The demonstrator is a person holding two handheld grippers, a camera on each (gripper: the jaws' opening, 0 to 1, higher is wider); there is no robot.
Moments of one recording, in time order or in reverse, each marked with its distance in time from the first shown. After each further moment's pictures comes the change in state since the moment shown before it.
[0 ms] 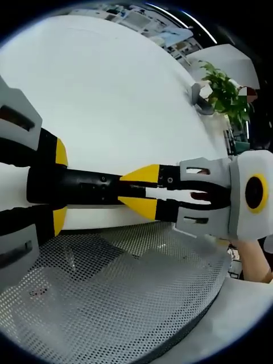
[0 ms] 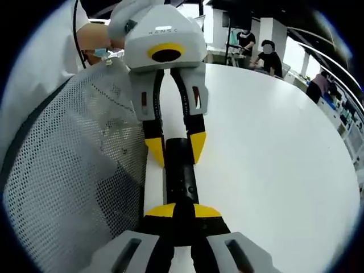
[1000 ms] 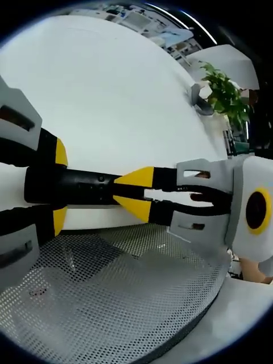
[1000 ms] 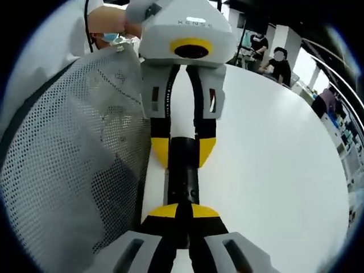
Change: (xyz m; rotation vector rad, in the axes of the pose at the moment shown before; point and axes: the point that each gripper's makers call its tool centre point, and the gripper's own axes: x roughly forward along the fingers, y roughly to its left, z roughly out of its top) left arm 0.000 0.000 0.000 -0.001 -0.007 0.003; right arm 0.003 0.004 0.008 -0.096 0.055 -0.021
